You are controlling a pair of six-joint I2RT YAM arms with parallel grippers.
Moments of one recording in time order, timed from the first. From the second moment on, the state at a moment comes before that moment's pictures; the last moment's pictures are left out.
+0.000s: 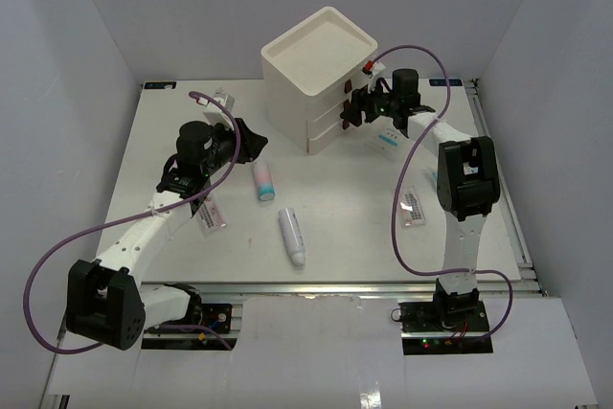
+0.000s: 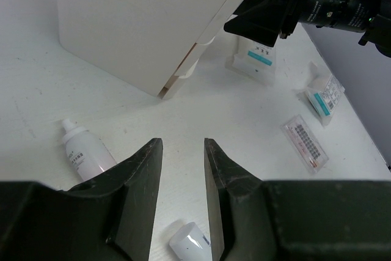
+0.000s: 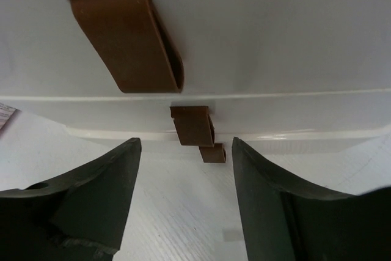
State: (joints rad) left arm -0.30 1.20 0.86 0.13 0.29 -0.36; right arm 0.22 2.11 1.58 0.09 -0.67 -0.10
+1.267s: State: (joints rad) left arm -0.30 1.20 0.86 0.13 0.30 -0.36; right arm 0.06 1.74 1.11 0.15 -0.67 -0.17
